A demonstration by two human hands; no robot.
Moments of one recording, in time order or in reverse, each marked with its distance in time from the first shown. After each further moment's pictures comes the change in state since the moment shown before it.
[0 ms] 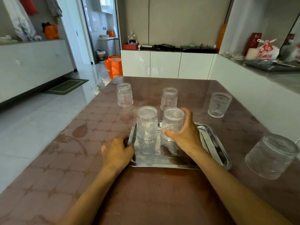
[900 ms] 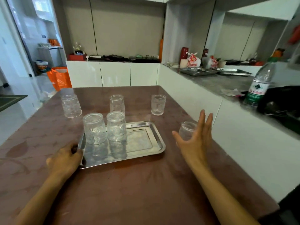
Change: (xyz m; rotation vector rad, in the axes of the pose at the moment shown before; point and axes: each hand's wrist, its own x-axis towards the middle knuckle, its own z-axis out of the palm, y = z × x) left_hand -0.014 0.017 -0.020 -0.002 -0.196 -0.031; right_hand -0.106 0.035 -0.168 -0.319 0.590 0.122
